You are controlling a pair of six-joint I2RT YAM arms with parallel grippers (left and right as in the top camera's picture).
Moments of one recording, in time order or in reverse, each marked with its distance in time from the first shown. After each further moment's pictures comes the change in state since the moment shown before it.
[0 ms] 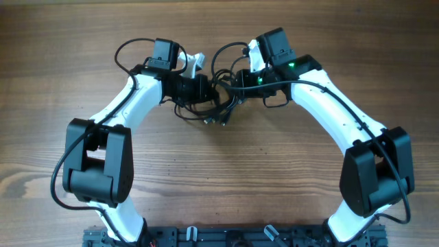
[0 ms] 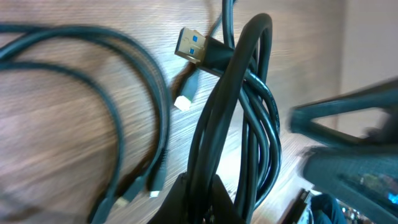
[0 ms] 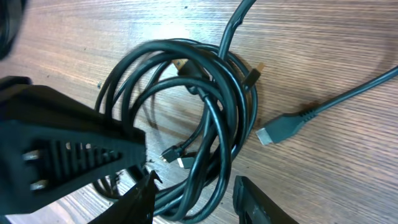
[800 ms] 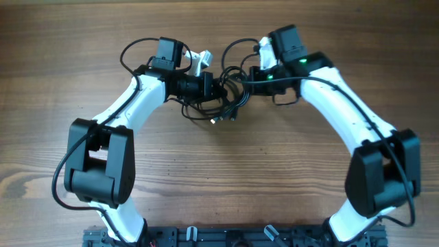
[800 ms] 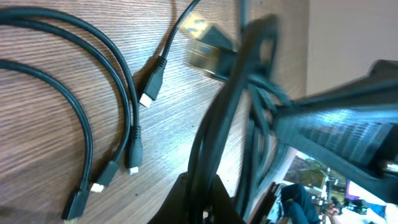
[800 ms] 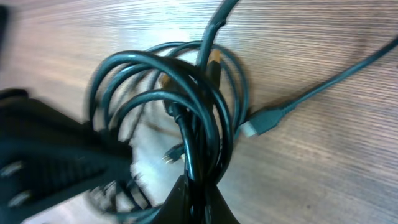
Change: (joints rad) left arm -0.022 0.000 0.000 0.048 0.087 -0.083; right arm -0.082 -0.035 0.000 -0.056 -0.063 -0.040
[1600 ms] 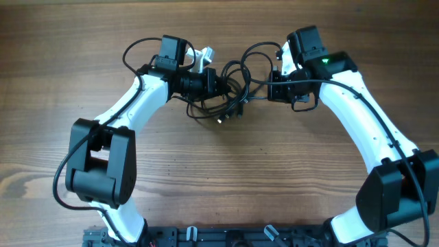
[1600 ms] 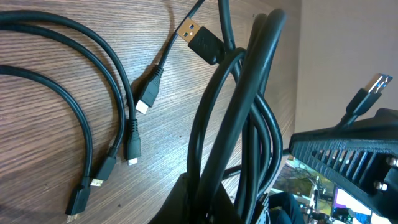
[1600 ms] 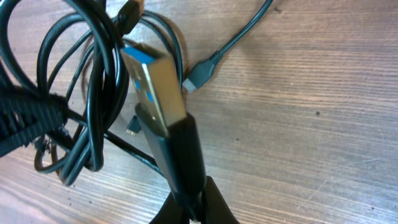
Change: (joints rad) left arm -0.016 0.000 0.011 0.052 -0.002 -0.096; right arm -0.042 -0.094 -0.011 -0.212 0.195 0.027
